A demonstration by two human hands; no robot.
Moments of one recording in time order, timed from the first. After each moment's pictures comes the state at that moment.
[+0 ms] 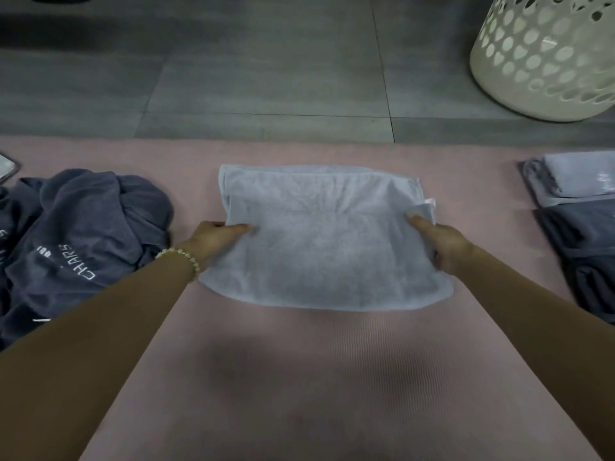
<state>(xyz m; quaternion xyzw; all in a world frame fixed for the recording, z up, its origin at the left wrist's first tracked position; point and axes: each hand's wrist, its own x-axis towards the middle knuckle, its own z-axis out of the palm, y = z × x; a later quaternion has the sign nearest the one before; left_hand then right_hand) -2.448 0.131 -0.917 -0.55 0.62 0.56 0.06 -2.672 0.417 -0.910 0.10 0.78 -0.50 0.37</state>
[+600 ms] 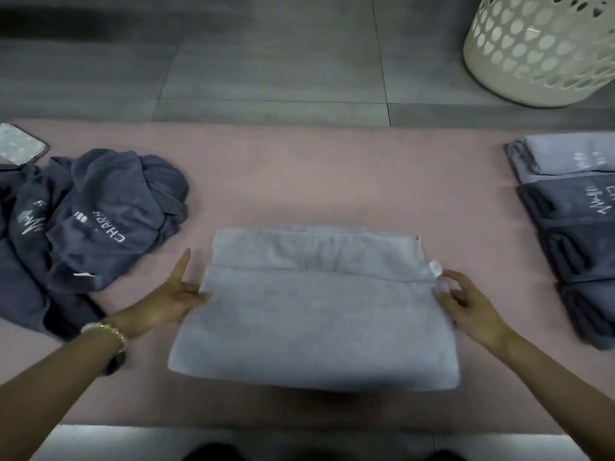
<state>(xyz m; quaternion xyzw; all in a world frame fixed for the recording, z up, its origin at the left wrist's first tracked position) -2.286 0.182 -0.896 -0.46 0.65 0.59 0.10 -2.561 0.555 -0.903 -0.09 0.85 -0.40 0.32</state>
